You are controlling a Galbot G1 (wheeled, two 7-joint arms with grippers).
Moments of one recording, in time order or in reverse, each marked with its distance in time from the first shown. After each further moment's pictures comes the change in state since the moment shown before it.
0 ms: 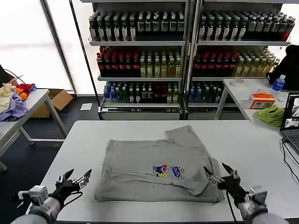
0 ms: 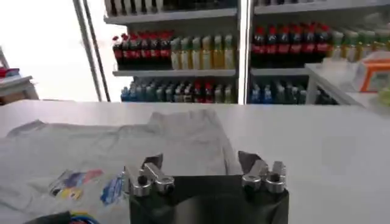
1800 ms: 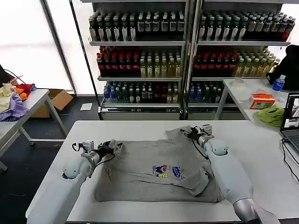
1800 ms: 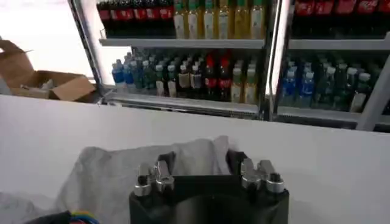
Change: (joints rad) left arm -0.741 -0.046 0.508 0.747 0.044 -0.037 0.182; right arm 0.751 0.317 -0.266 -0.972 -0.245 0.013 -0.120
